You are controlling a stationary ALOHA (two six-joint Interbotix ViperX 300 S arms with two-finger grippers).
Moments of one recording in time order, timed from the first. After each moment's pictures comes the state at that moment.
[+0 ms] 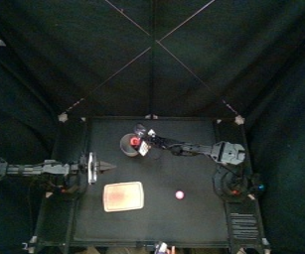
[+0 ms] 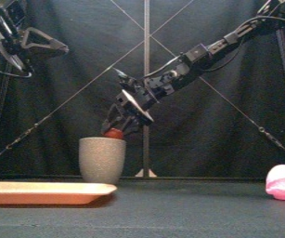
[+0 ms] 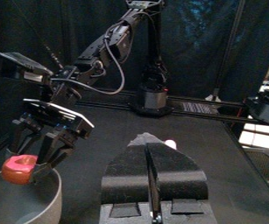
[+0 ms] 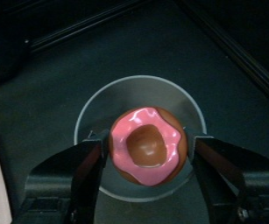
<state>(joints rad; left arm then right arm) 0.08 -0.96 1.26 -0.07 -0.35 0.00 -0.39 0.35 0.11 0.12 0.07 0.01</state>
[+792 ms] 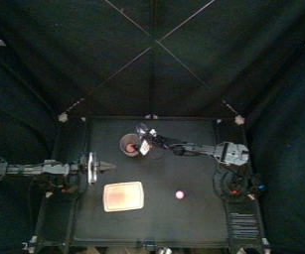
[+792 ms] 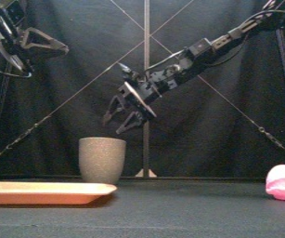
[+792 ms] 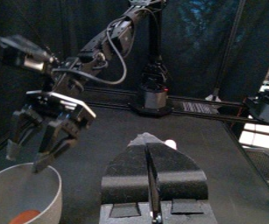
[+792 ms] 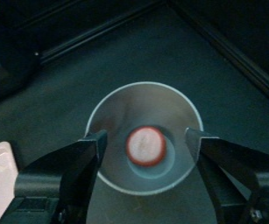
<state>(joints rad) 0.08 -0.96 1.27 -0.07 -0.35 0.00 -0.38 0.27 0.15 0.15 0.07 0.04</state>
